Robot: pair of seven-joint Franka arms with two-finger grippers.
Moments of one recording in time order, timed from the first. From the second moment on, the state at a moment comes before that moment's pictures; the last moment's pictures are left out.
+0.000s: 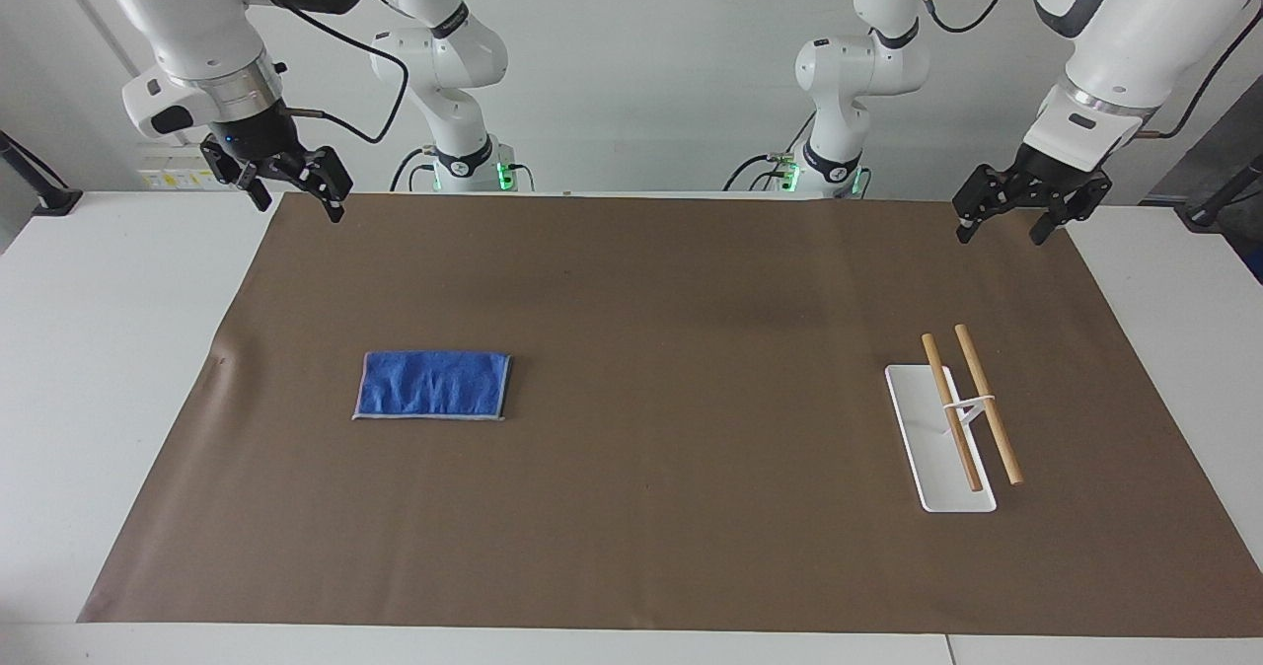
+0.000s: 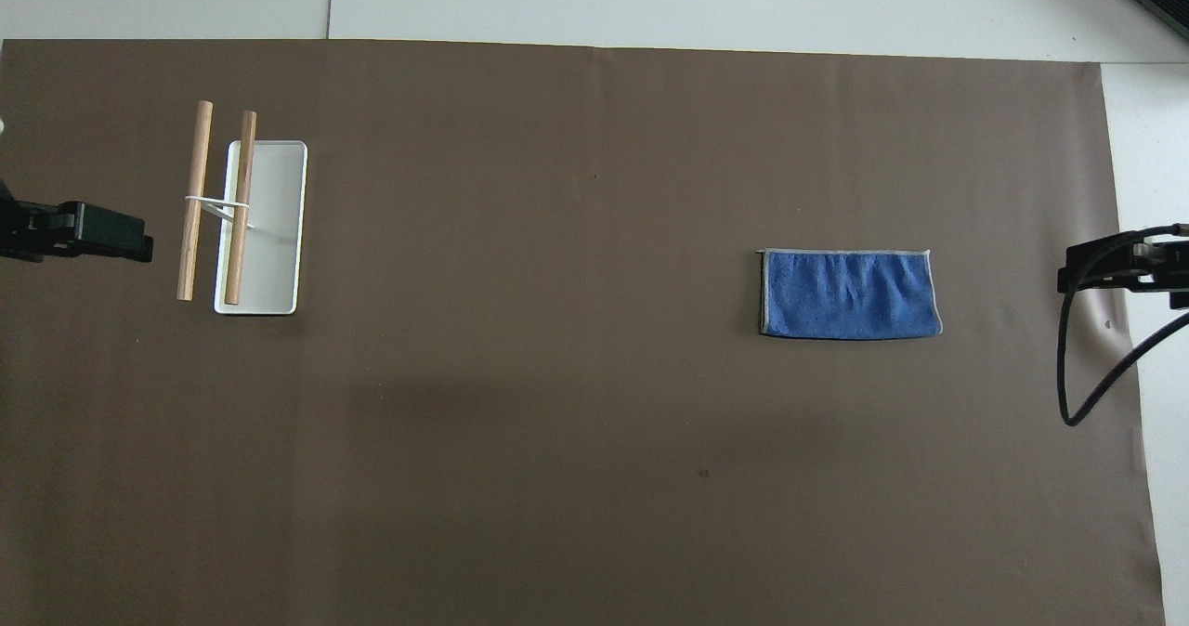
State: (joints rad) left arm -0.04 -0.02 -0.02 -1.60 -0.03 1.62 0.00; right arm 0.05 -0.06 -0.10 -1.64 -0.05 1.58 0.10
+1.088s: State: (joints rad) left arm -0.04 -0.02 -0.02 -1.60 -0.03 1.62 0.00; right arm 0.13 0.11 -0.10 -2.19 -0.05 2.47 0.11
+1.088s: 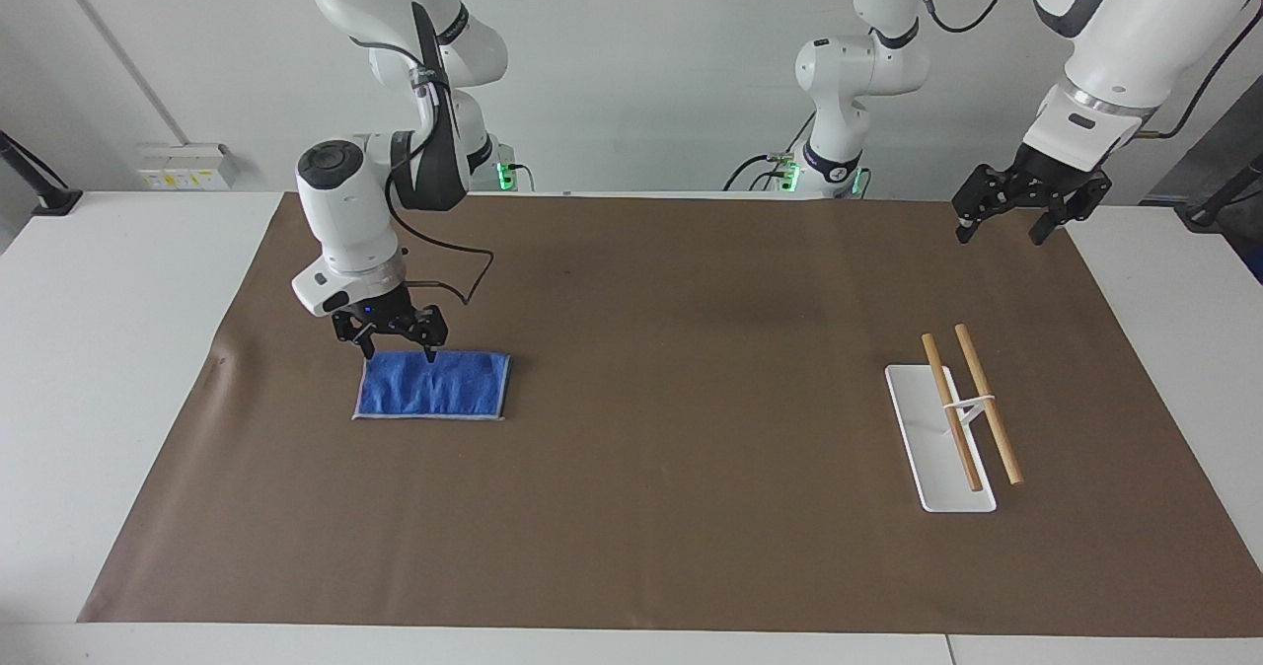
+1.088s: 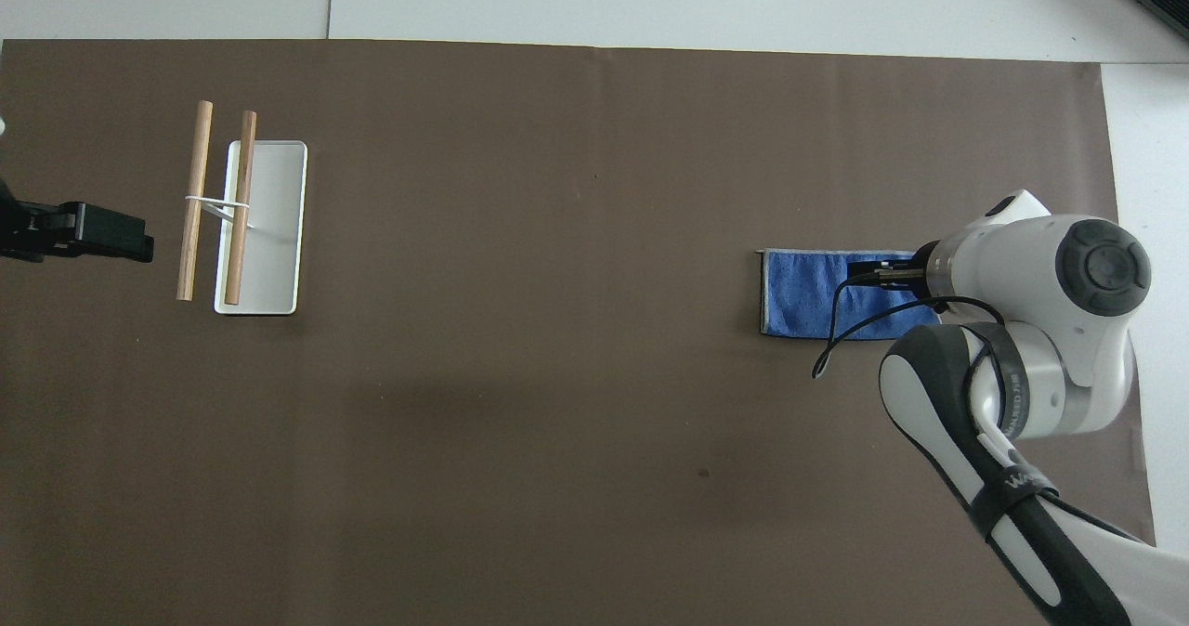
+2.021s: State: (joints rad) left arm -0.04 -0.02 -0.02 -1.60 -0.03 1.62 0.00; right arm 0.14 0.19 -0.10 -2.29 -0.05 2.65 0.08
